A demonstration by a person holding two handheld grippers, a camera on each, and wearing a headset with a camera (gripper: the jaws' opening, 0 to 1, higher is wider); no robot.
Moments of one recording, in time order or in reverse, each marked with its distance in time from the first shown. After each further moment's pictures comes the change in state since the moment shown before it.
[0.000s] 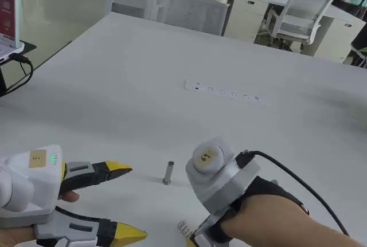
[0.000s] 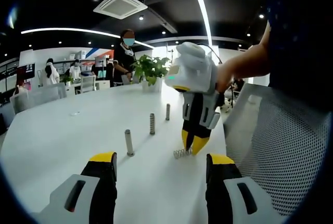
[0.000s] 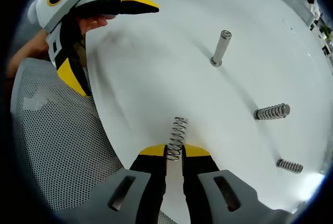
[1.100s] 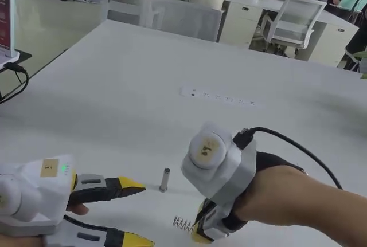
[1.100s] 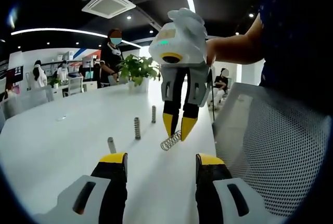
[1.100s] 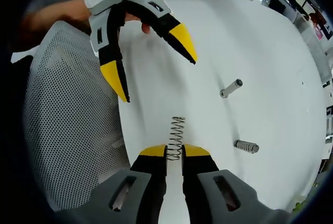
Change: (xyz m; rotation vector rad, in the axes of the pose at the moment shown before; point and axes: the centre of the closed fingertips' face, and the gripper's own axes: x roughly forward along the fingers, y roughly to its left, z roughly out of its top) left arm 0.016 -0.016 0.011 0.032 0.006 -0.116; right arm -0.048 0.001 0.027 -0.354 0.008 0.019
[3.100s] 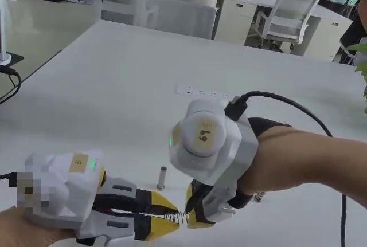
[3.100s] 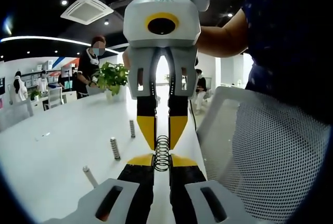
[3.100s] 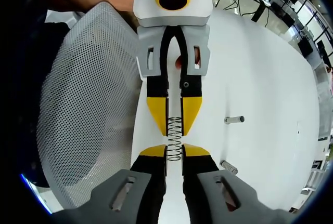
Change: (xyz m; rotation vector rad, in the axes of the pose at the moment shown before) left arm 0.030 -0.032 0.021 0.077 -0.037 -0.170; right arm -0.028 0.022 0.017 -0.331 0.008 0.064
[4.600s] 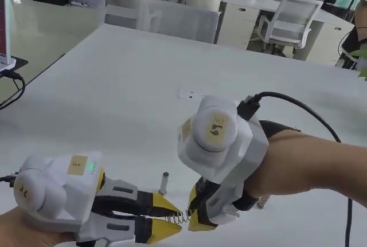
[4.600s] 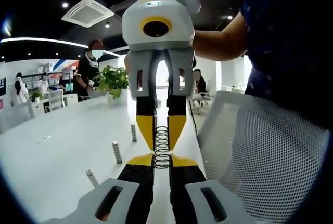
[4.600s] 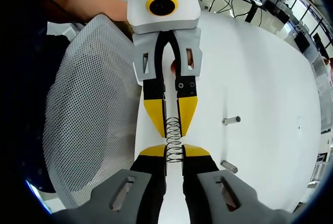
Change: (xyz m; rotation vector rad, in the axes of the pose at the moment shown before) left arm -0.006 0.008 0.010 0.000 -0.026 0.008; right arm -0.011 -0.008 0.009 0.055 -0.047 0.004
